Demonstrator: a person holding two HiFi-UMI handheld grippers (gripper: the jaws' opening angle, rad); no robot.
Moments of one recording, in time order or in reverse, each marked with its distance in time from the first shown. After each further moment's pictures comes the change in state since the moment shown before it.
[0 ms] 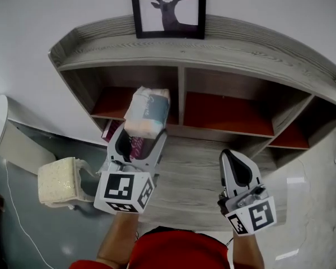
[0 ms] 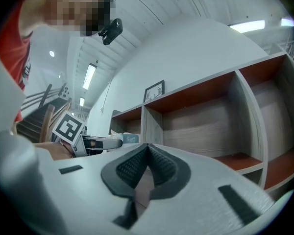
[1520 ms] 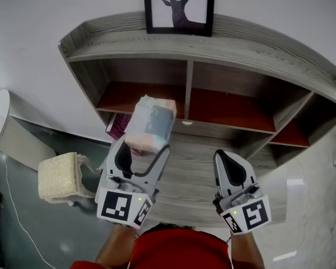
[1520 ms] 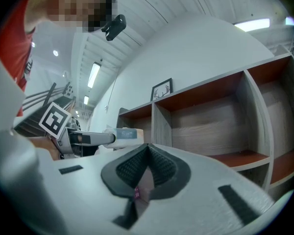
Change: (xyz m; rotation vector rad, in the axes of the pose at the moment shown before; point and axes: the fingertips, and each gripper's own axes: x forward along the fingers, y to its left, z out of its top) left arm -0.058 -0.013 0.013 -0.016 -0.044 -0.040; right arm 0.000 0.033 -0.006 -0.023 0.017 0.042
